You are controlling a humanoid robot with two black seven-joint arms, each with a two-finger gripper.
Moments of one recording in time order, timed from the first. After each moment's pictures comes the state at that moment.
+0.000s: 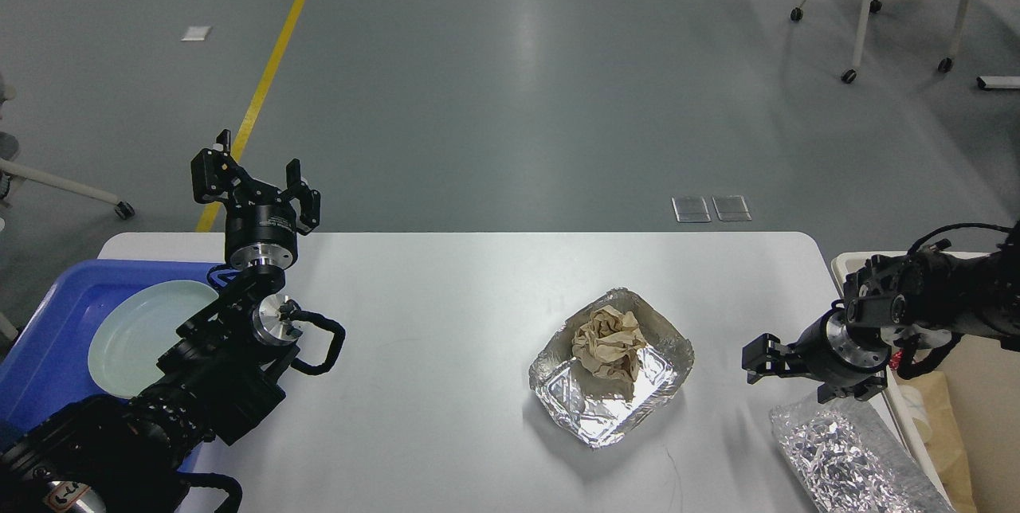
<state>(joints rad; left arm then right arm) -0.79 0.00 -0.82 -0.26 -0.08 -0.26 -0.73 1.36 -0.28 -1.32 0.94 -0.05 0.41 0.11</state>
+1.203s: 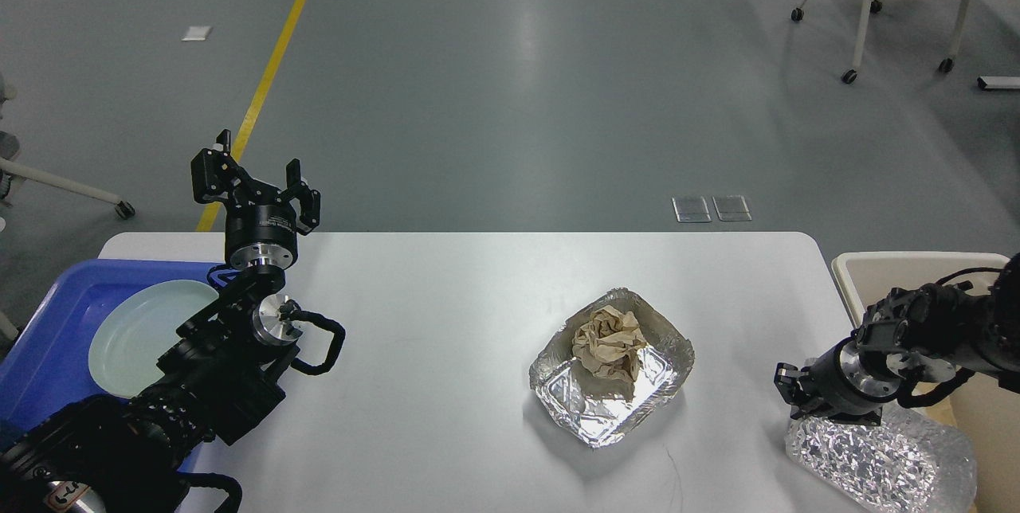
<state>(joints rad) -0.79 0.00 -0.82 -0.26 -0.08 -0.26 -0.73 1.23 -0.29 -1.33 0.84 0.11 0.41 0.07</state>
